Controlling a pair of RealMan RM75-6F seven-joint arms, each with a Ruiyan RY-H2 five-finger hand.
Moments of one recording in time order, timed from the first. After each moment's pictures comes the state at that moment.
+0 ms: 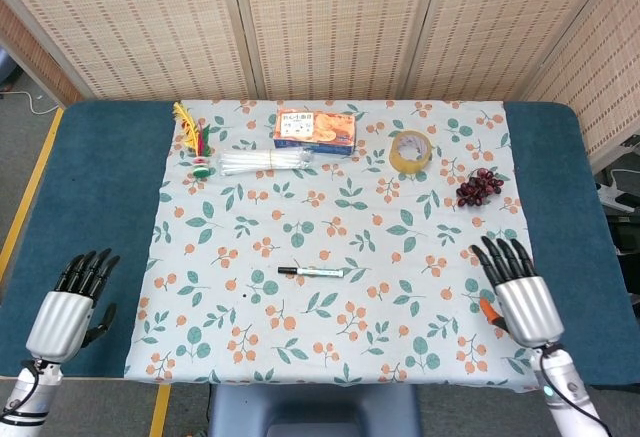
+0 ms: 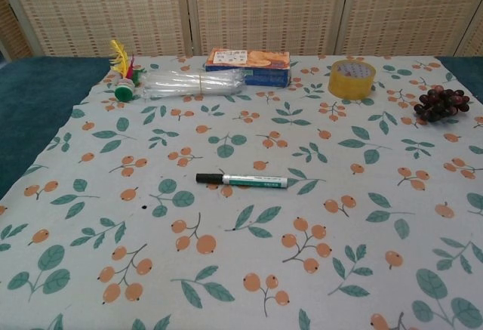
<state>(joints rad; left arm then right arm) -0.16 -1.29 0.00 -1.38 1.65 1.52 0.03 0.17 -1.32 0.06 -1.57 -1.62 1.38 -0.33</state>
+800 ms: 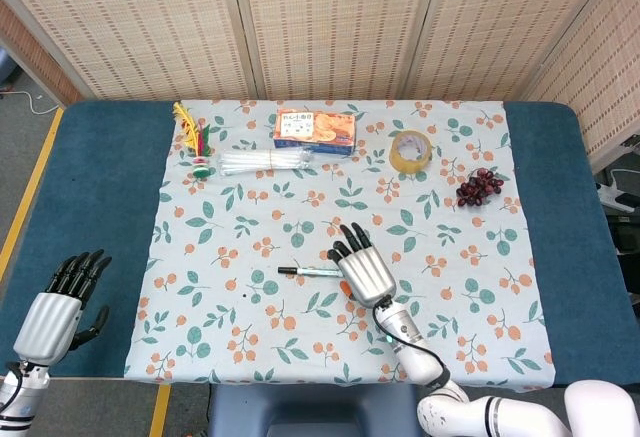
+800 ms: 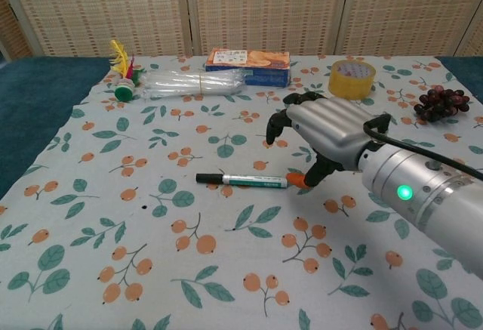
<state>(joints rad) -0.16 -1.24 0.01 -1.40 1.66 1.53 -0.07 0.56 -1.85 0.25 -1.44 -1.27 1.01 -0.71</state>
